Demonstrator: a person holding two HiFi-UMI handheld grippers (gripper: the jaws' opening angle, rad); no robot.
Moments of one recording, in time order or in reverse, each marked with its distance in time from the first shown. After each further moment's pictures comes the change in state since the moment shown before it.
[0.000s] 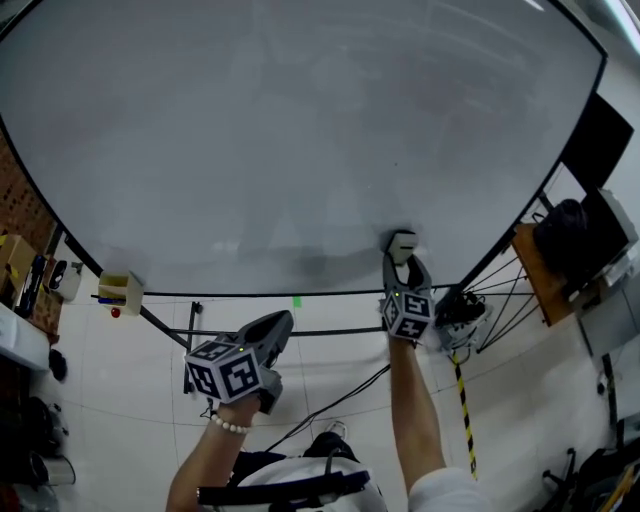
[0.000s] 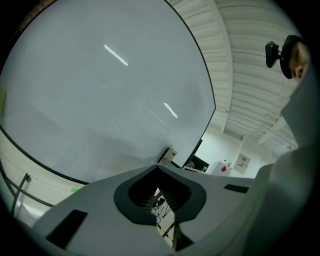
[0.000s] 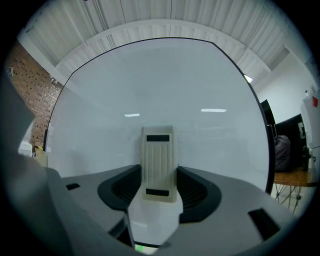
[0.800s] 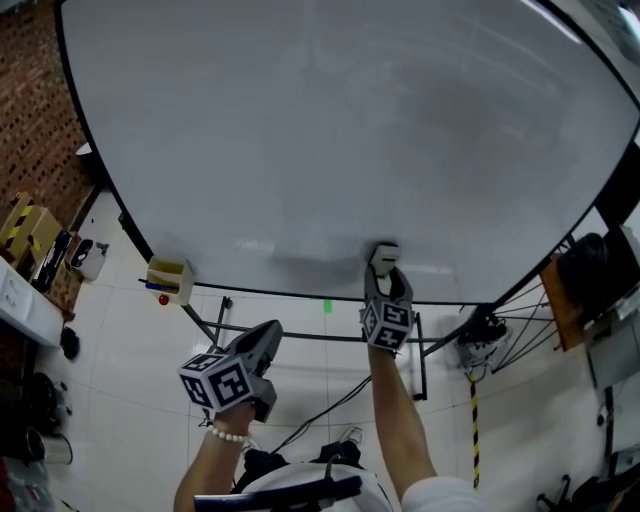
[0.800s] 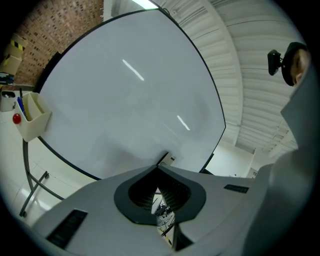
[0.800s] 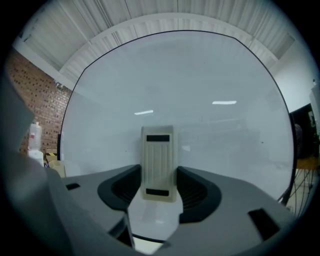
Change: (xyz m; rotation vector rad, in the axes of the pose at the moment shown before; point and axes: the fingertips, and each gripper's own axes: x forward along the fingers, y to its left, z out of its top) left arm -0.148 0.094 0.040 -0.100 -0.131 0.111; right arm 0.012 0.214 -0.006 0.016 0.055 0.097
